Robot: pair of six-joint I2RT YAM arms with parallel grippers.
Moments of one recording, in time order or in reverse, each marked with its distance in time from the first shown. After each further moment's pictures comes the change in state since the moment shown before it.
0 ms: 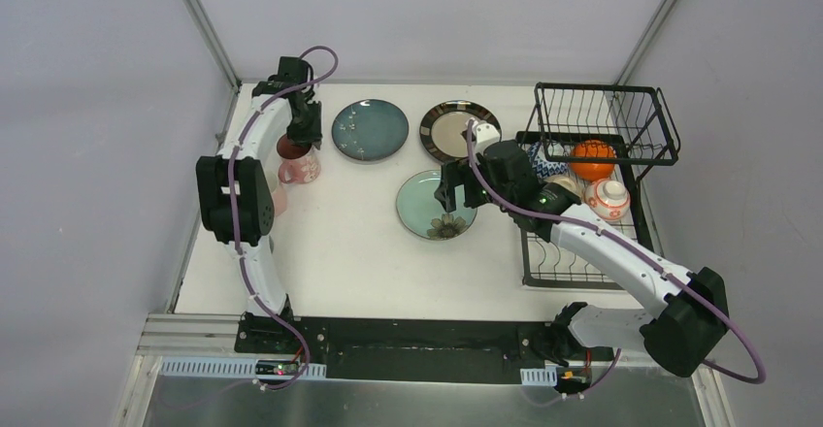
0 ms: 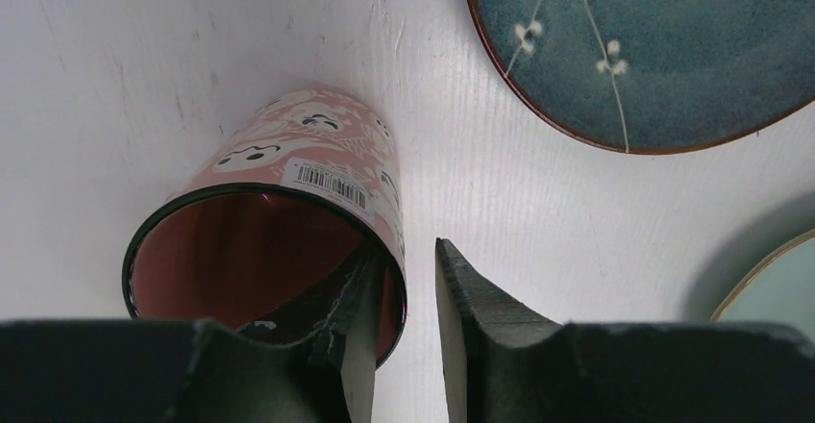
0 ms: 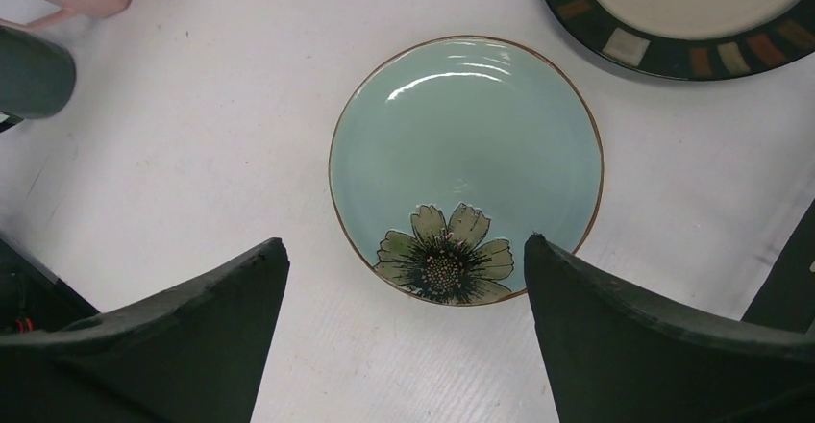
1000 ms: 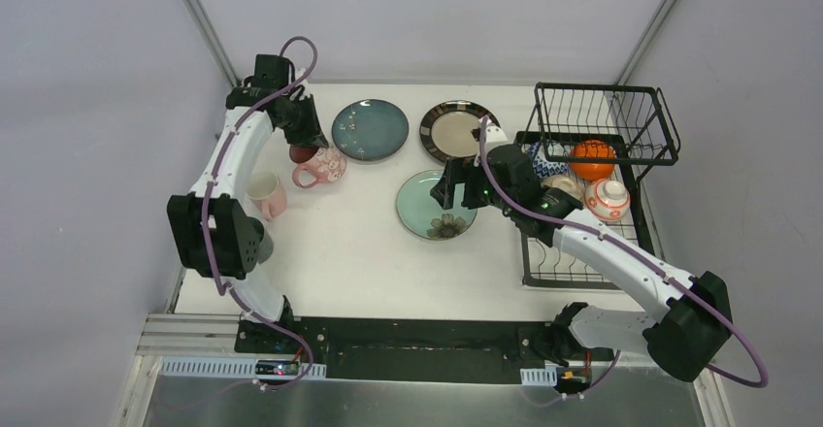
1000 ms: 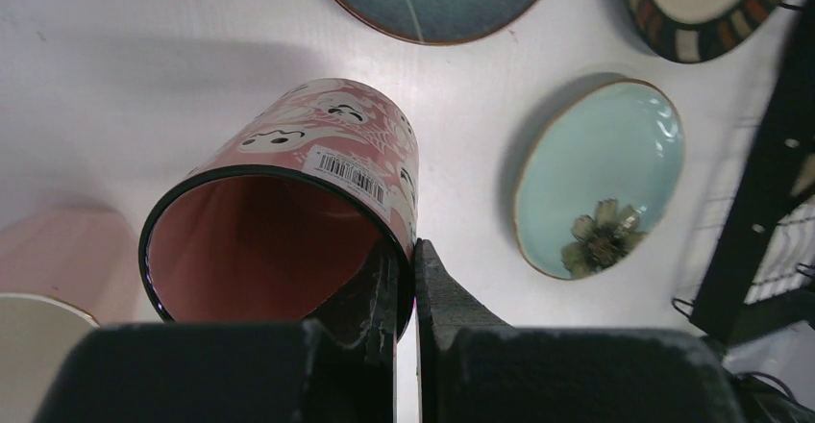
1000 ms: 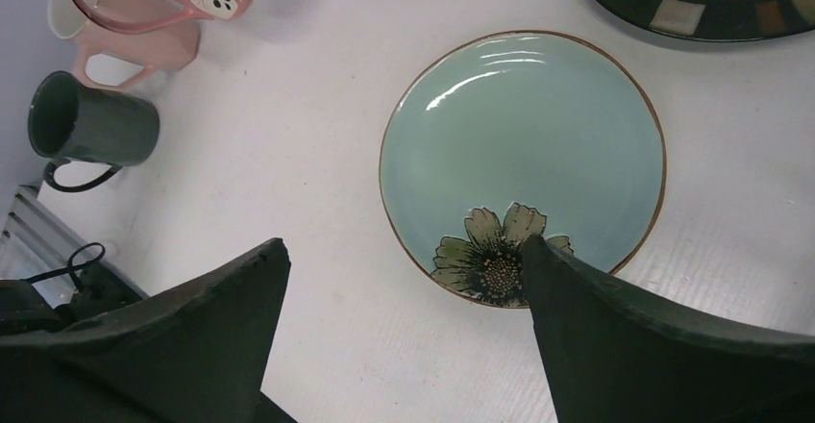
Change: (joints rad) left arm 0.011 -0.233 -0.087 -0.053 0.264 -0.159; right arm 0.000 -0.027 -0.045 0.055 -0.013 0.195
